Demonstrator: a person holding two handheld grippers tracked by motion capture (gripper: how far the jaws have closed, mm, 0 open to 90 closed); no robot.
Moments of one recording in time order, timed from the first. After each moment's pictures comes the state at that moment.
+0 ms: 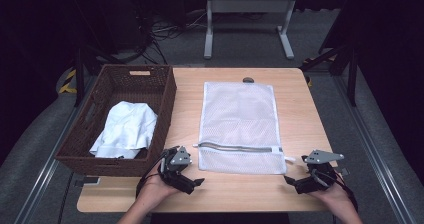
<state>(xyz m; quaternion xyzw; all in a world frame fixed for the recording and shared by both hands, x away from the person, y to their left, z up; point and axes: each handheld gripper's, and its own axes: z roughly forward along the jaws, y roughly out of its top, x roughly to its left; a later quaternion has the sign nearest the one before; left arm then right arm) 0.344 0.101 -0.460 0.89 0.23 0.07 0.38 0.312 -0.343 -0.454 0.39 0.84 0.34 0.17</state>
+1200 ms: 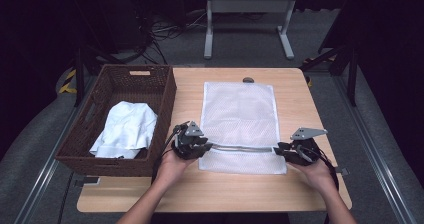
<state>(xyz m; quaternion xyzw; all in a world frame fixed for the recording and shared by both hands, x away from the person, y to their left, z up) 0.404 0.063 -0.431 0.87 0.30 0.09 0.39 0.371 -0.311 -0.431 0.39 0.84 0.35 0.16</state>
